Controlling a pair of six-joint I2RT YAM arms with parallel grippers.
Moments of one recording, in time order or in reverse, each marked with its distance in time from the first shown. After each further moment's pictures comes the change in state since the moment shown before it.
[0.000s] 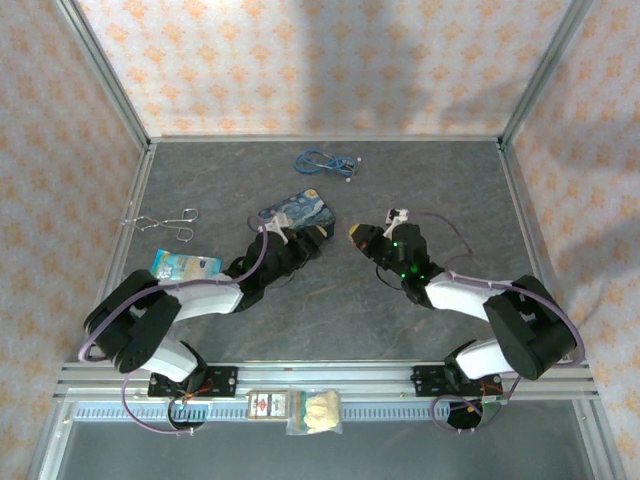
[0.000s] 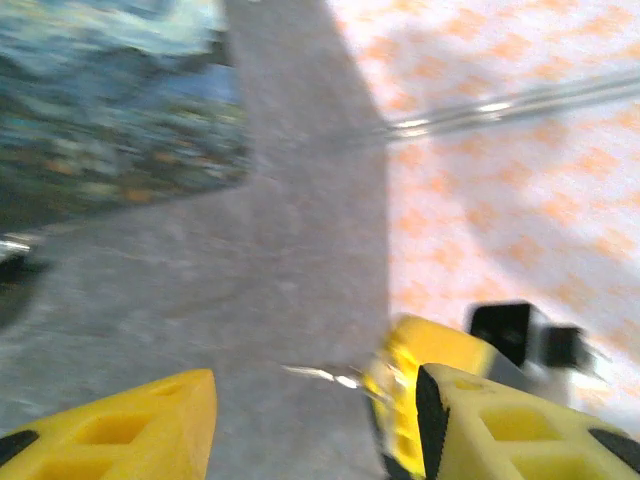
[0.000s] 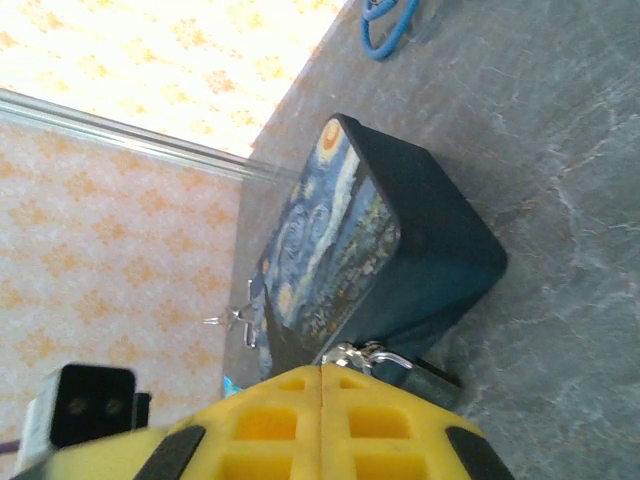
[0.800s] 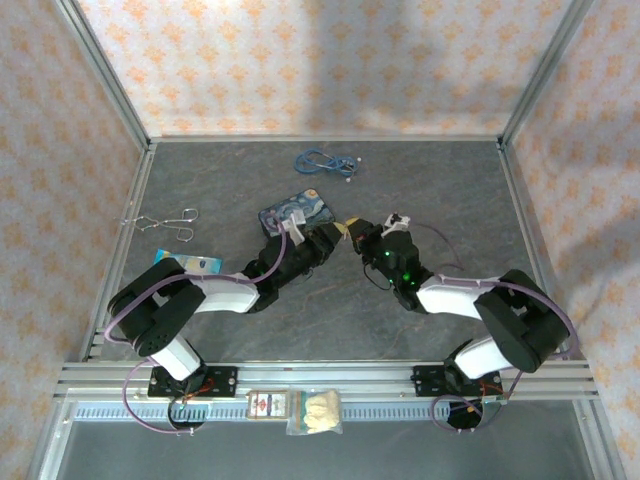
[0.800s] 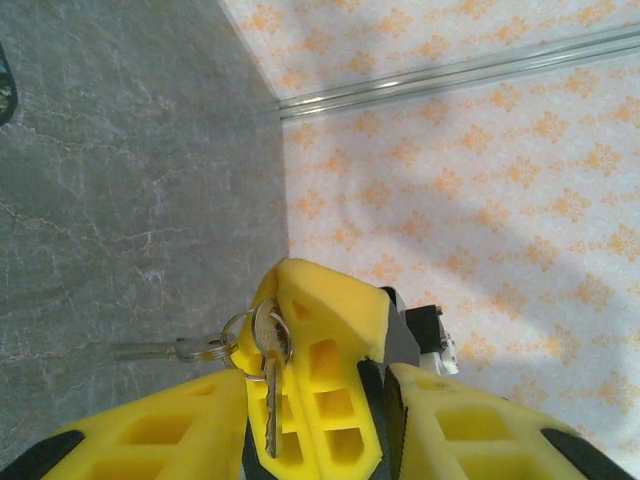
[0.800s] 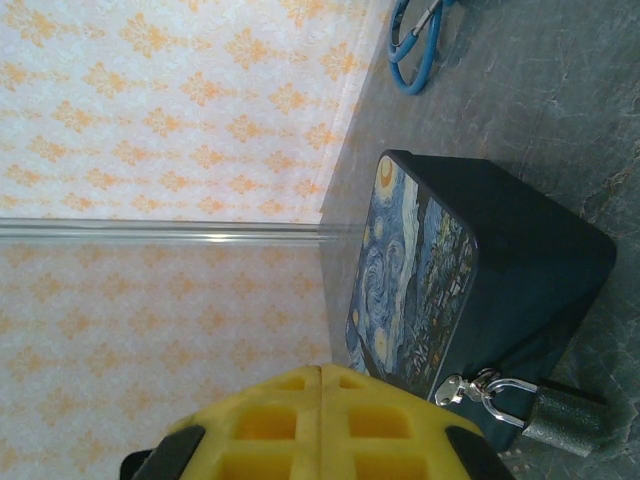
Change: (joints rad) left arm -0.078 0.163 0.055 0.286 -0.019 -0.073; right arm 0.094 0.050 -0.015 0.182 0.205 0.328
